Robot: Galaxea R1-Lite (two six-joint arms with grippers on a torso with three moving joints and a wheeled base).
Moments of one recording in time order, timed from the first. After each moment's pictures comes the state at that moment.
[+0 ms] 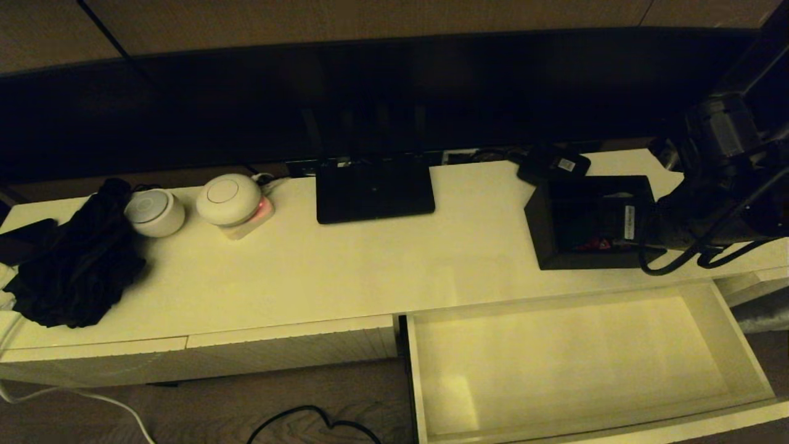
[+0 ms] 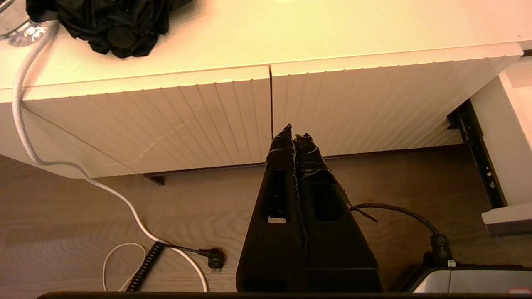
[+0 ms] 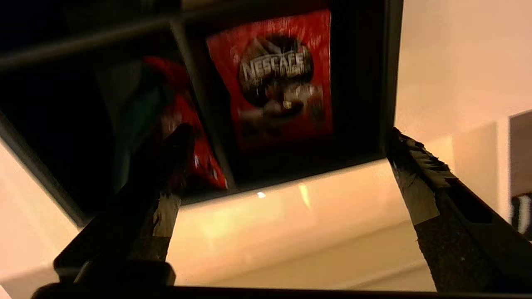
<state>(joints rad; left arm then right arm) 0.00 0.00 0.00 0.00 0.00 0.00 0.22 1.69 -1.38 0.38 -0.35 0.37</state>
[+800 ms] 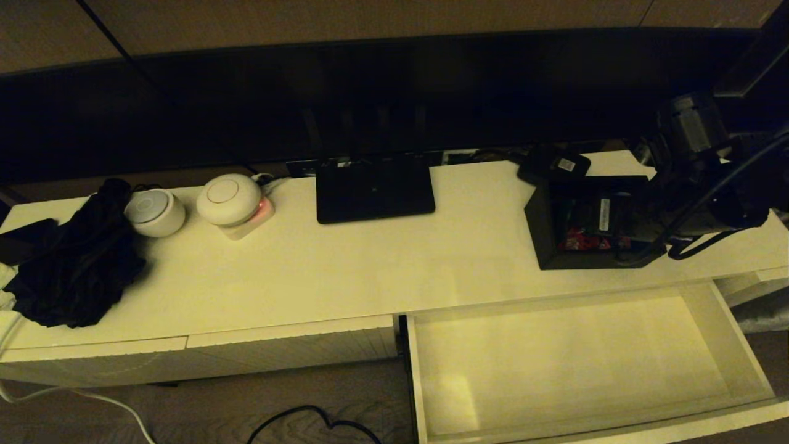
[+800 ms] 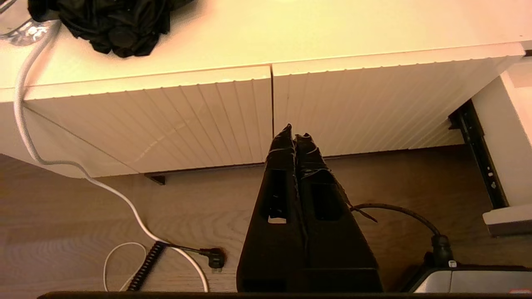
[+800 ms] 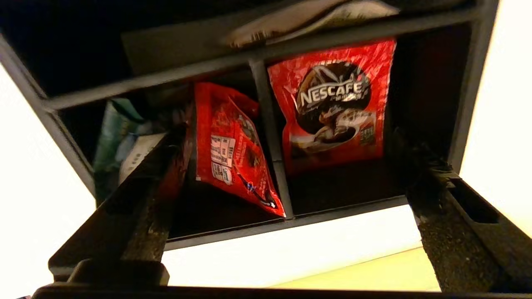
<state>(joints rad) 0.00 0.00 0.00 0.00 0.00 0.00 0.26 1.75 -1.45 0.37 -0.33 0.39</state>
